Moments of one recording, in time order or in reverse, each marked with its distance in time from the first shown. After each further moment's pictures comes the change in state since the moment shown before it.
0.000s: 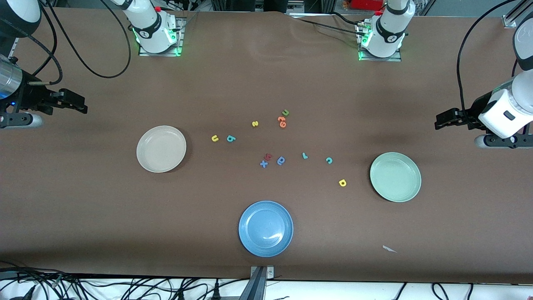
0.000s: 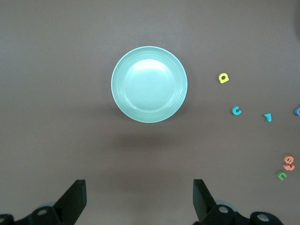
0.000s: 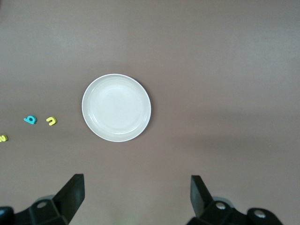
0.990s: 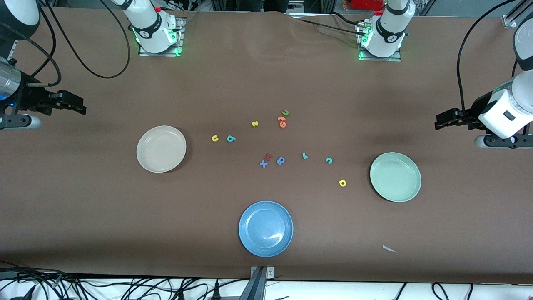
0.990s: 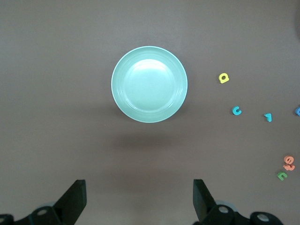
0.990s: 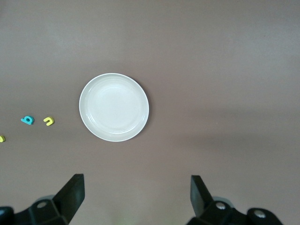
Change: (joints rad) left arm 0.001 0.001 0.000 0.000 0.000 0.000 0.000; right arm -0.002 0.016 -0.003 0.000 -0.002 0.000 0.001
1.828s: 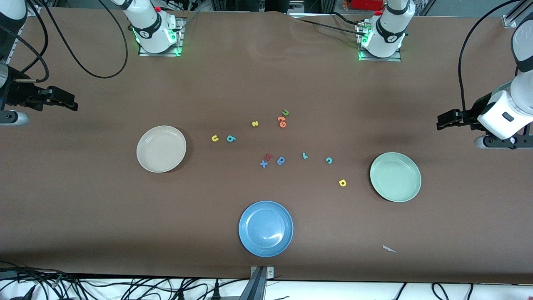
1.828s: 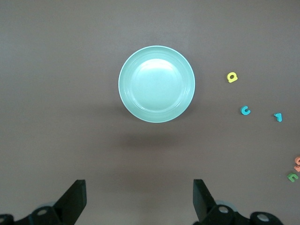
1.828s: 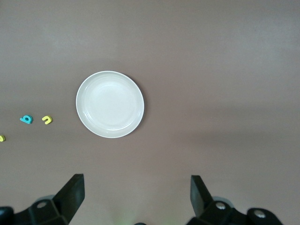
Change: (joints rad) left arm 0.000 0.003 -0.003 0.000 0.033 0.000 0.000; right arm -0.001 -0.017 -0.025 0.027 0.000 -0.044 0.001
